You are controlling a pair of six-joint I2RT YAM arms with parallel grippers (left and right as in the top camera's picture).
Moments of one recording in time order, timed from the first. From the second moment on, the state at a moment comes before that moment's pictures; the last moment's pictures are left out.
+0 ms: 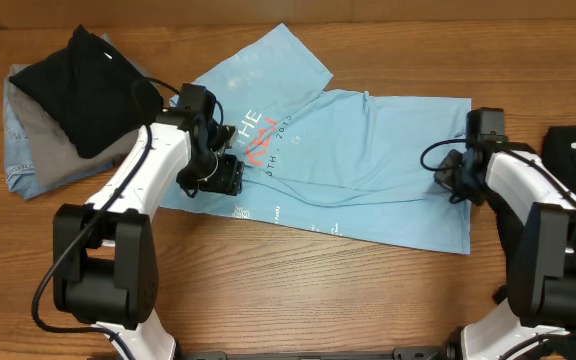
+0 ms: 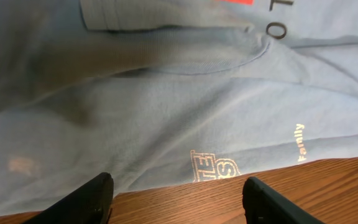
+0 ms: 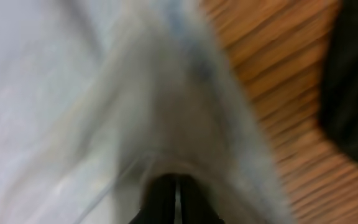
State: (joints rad) left arm -0.17 1.87 1.33 -0.99 0.19 0.02; right arm -0.13 1.81 1.05 -0.59 0.06 0.52
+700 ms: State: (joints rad) left arm -0.17 1.88 1.33 -0.98 0.19 0.02; right arm -0.14 1.80 1.13 -0.71 -0.13 0.34
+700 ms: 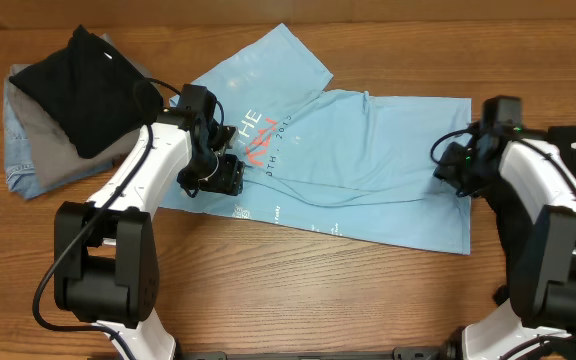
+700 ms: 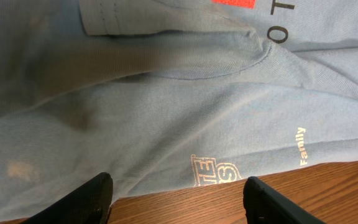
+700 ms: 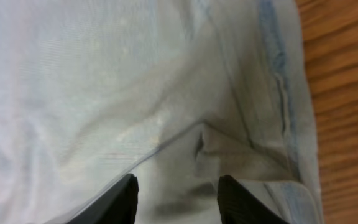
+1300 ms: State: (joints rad) left arm -0.17 1.88 1.33 -0.98 0.20 0.02; right arm -0.21 1.80 1.10 -0.66 0.04 0.44
